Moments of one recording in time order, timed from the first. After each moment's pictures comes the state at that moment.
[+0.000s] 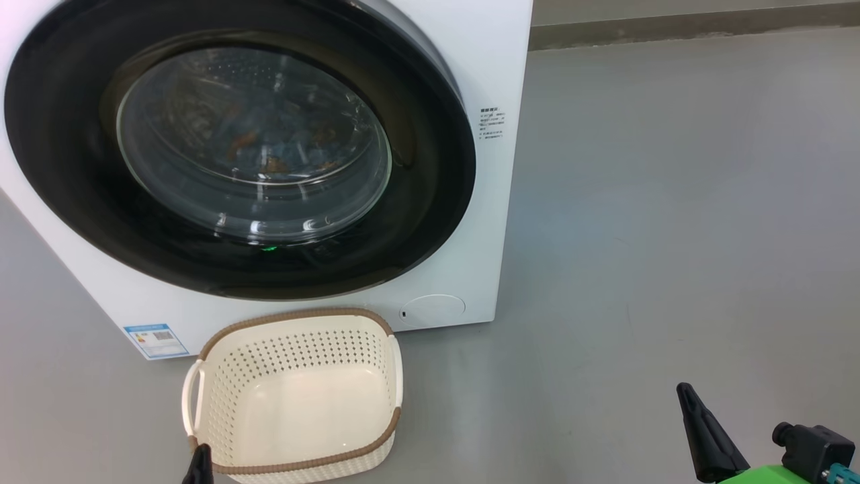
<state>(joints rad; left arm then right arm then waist) 0.14 0.02 0.00 0.17 -0.60 -0.11 -0.17 0.06 -0.13 0.01 0.20 0.54 0.14 -0.18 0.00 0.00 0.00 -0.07</state>
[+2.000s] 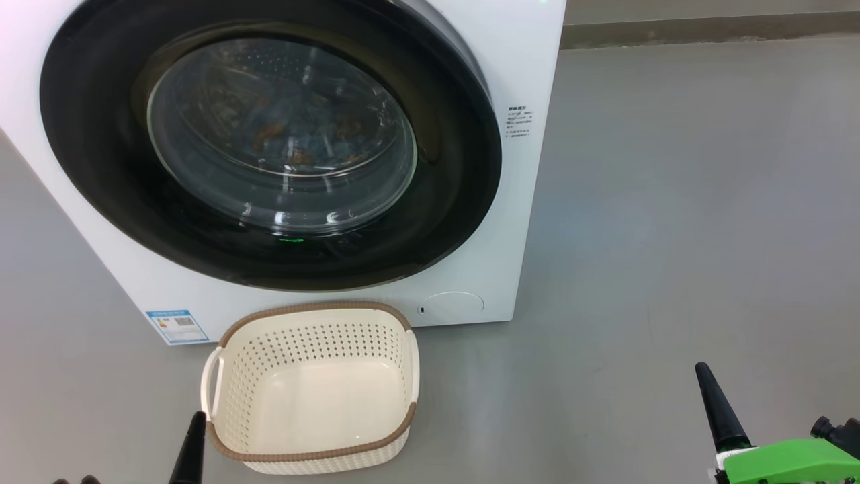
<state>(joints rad) 0.02 0.03 0.05 0.23 -1.23 -0.12 0.01 -0.01 -0.09 -0.05 0.24 1.24 0.14 -0.02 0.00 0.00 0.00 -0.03</state>
